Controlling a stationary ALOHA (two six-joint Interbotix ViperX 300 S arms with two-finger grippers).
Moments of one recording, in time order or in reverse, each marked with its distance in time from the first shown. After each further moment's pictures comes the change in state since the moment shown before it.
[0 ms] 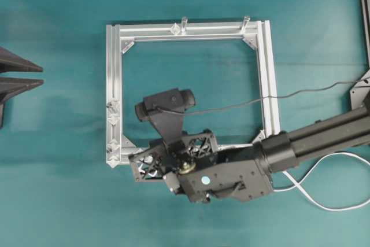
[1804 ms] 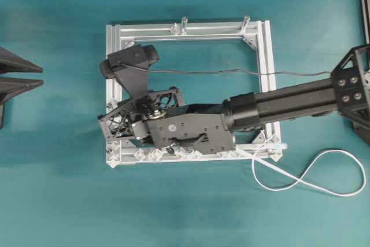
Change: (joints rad) left arm -0.002 -0.002 0.002 -0.002 0.006 -0.038; right arm -0.163 0.107 -0.153 -0.031 -0.129 -0.215
